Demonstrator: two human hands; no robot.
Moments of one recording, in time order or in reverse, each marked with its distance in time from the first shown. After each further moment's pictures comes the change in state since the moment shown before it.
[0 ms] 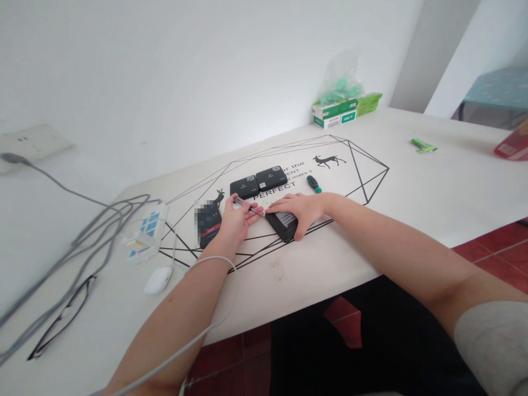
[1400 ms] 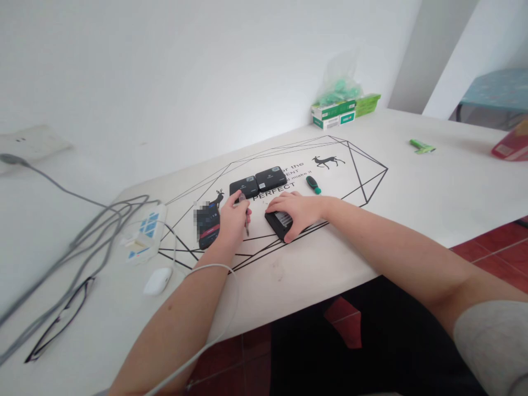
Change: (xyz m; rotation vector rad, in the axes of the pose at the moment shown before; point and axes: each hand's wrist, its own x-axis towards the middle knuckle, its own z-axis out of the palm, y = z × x) left_hand -0.016 0.010 0.005 0.467 0.129 0.256; right_hand 0.003 -0.009 0.007 0.031 0.198 -0.067
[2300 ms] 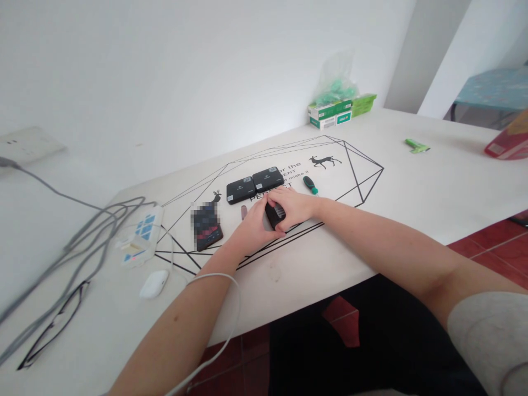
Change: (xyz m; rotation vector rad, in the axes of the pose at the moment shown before) left_hand -0.023 -0.001 0.007 0.555 -0.592 0.584; right_hand 0.014 0.009 0.008 0.047 0.234 0.043
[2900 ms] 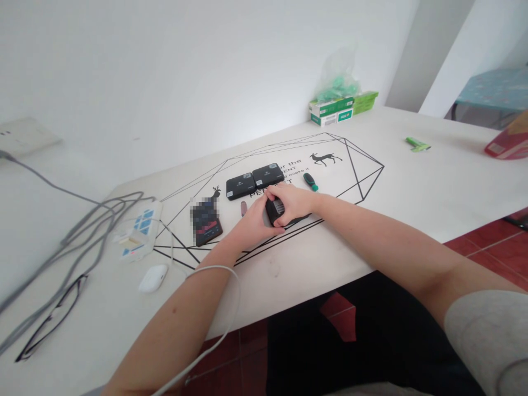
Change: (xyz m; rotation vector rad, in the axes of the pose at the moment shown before) left_hand 0.002 0.004 -0.004 -0.096 -0.037 -0.006; right_hand 0.000 0.001 -0.002 0.030 0.019 0.005
